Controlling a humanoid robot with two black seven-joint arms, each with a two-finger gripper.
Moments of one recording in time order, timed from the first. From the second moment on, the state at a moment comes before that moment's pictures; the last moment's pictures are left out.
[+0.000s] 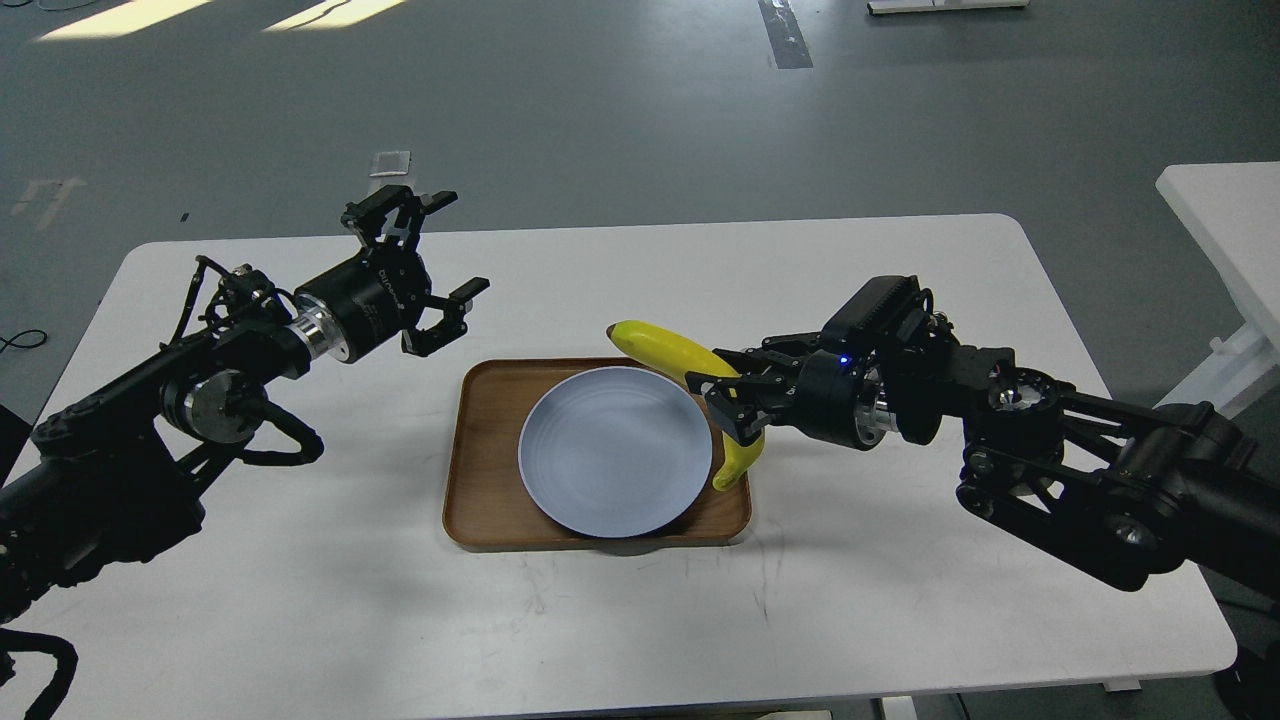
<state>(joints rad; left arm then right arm) -0.78 0.36 -0.56 -0.75 0.11 -0.49 -0.15 0.75 -0.47 0.40 1.35 -1.99 0.18 0.14</state>
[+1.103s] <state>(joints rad) -0.76 0.38 -0.56 -0.75 0.11 -0.49 -0.15 0.76 -0.26 0.41 1.15 -1.92 0.16 0.12</state>
